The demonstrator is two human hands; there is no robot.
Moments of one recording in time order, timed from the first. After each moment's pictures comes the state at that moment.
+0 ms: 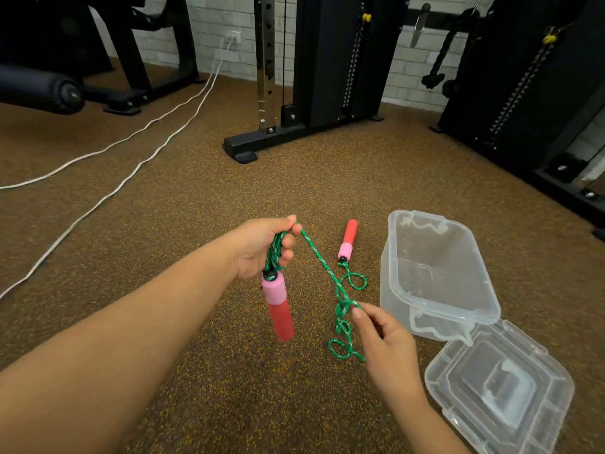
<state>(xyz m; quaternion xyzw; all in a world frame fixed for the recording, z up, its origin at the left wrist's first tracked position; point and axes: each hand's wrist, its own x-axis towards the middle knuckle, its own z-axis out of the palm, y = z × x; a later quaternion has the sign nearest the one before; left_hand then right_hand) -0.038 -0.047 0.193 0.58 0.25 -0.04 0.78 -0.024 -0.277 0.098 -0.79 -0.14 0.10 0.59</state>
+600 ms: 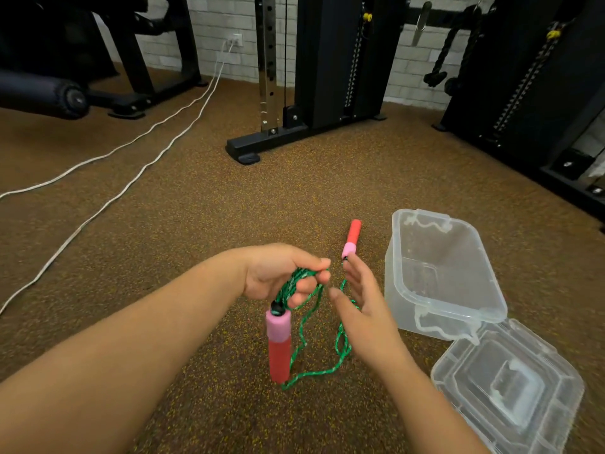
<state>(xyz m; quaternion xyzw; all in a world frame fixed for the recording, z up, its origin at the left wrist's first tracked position) -0.053 -0.072 0.196 0.64 0.15 -0.28 0.70 -0.017 -0.240 0.125 -0.74 -0.24 0.18 0.60</state>
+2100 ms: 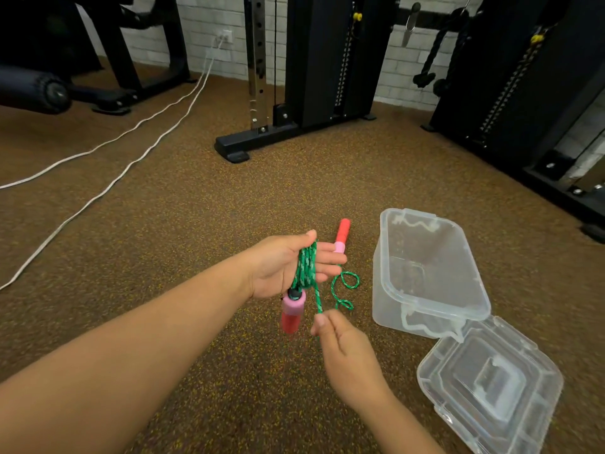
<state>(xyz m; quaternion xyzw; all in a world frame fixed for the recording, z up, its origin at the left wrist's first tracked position) -0.034 -0.088 0.186 0.52 0.16 -0.12 0.83 -0.045 -0.260 0.106 -0.84 -0.29 0.14 0.44</state>
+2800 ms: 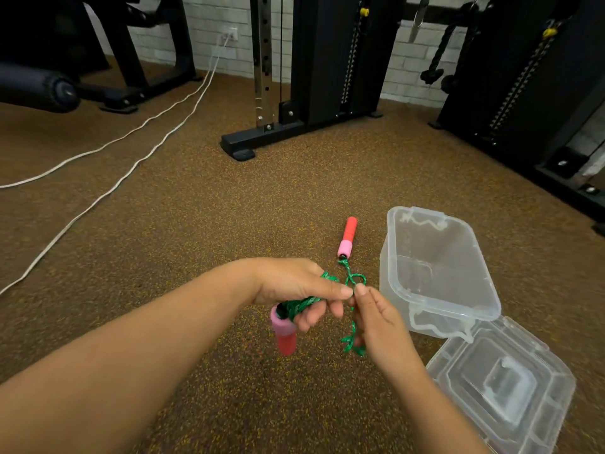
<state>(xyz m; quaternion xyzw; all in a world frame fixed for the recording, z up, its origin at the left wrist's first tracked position) -0.054 -0.098 0.199 0.74 0.05 -0.31 0.59 -0.014 -0.267 0.123 -0.76 -0.17 0.19 0.60</state>
